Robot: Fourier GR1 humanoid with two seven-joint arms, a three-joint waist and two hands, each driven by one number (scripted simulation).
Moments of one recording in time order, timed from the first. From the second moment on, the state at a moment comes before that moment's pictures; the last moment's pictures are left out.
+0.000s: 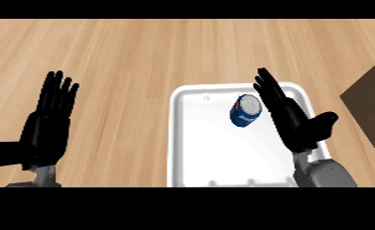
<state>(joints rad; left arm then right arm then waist) 0.00 0.27 -0.05 -1.66 0.44 0.24 -0.08 -0.16 -0.30 0.32 -1.54 -0.34 -0.14 0.03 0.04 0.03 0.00</state>
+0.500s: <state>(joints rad) -0.07 0.50 -0.15 -1.63 0.21 0.10 -0.10 -0.33 -0.61 0.13 -1.68 -0.16 -0.20 0.11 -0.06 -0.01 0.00</state>
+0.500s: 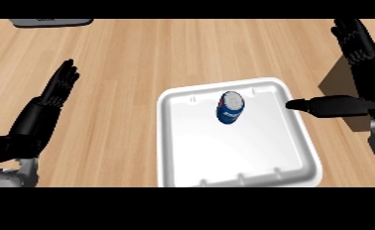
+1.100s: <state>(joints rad) -0.21 0.51 -0.20 -1.53 0.13 0.00 -0.11 -0.27 -0.85 0.18 -1.85 0.09 -0.04 0.11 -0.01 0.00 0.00</state>
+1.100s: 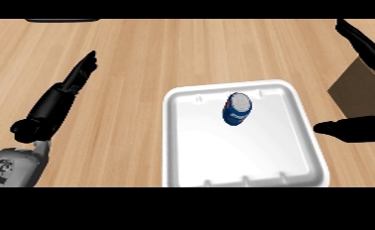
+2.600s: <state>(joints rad) -0.22 0.43 -0.16 -1.51 0.05 -0.05 -0.10 -0.69 -0.49 0.66 -1.84 0.28 0.48 0.99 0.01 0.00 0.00</state>
